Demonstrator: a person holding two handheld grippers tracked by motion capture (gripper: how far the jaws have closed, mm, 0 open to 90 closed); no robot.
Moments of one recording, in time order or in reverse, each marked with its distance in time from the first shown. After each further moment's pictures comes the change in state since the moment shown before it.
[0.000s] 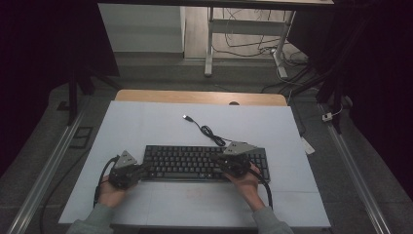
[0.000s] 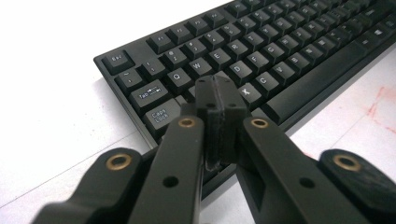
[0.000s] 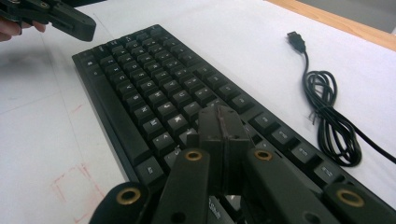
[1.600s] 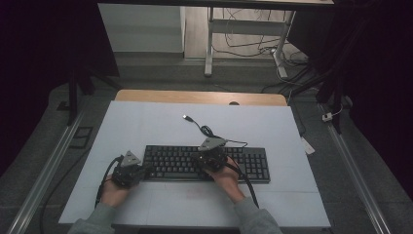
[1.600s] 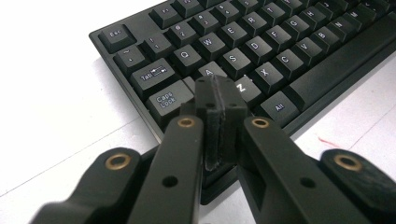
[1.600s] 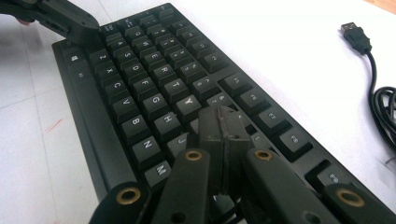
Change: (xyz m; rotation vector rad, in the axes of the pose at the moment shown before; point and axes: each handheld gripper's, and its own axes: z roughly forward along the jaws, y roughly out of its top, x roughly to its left) left arm 0.003 -0.003 0.013 0.075 0.020 0.006; right arm 0.015 0.019 0.067 0.119 0.032 -0.046
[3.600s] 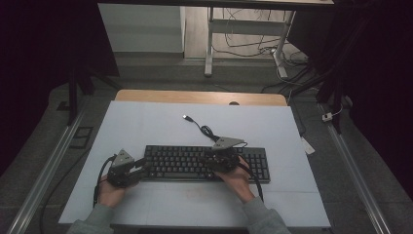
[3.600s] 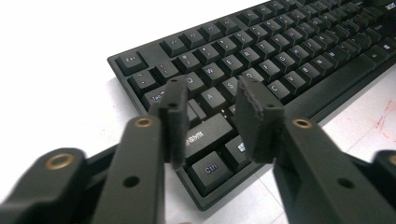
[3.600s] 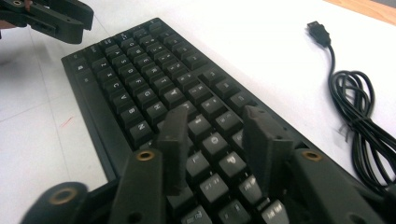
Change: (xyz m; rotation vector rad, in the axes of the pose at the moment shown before) left arm 0.004 0.000 -0.014 -0.107 -0.012 -0.055; right arm -0.014 -0.014 -0.036 -0.064 -0.003 0.082
